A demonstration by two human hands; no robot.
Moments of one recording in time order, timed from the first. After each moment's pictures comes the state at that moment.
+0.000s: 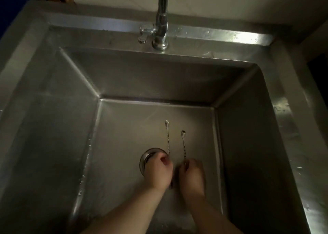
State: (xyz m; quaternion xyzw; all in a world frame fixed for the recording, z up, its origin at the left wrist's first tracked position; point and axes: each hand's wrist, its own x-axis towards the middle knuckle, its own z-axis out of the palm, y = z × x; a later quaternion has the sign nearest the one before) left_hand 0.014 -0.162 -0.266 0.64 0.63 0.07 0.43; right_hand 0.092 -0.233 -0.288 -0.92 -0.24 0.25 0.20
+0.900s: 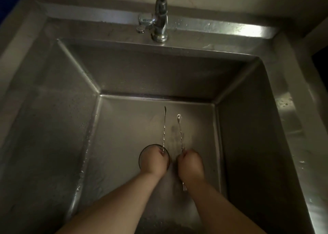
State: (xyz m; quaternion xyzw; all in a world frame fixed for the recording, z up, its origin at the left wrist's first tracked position) left_hand 0.016 -0.141 -0.282 0.69 0.62 -0.02 0.37; right_hand 0.106 -0.205 -0.284 -0.91 -0.24 0.30 0.15
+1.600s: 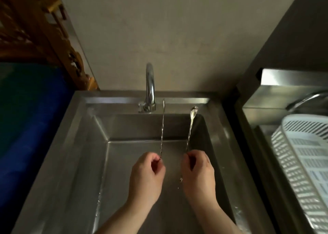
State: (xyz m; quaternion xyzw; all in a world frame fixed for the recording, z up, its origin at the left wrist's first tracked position) left_hand -0.024 -0.175 0.028 0.76 0.48 0.28 0.34; right_hand 0.082 -0.250 0.040 -0.86 -0.27 0.10 0.42
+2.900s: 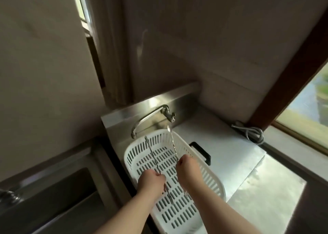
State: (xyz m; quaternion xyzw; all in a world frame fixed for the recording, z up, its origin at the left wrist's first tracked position) left_hand 0.292 -0.396 0.131 0.72 0.39 -0.06 0.57; right_hand 0.366 -0.499 0.131 -0.95 -0.01 0.09 0.29
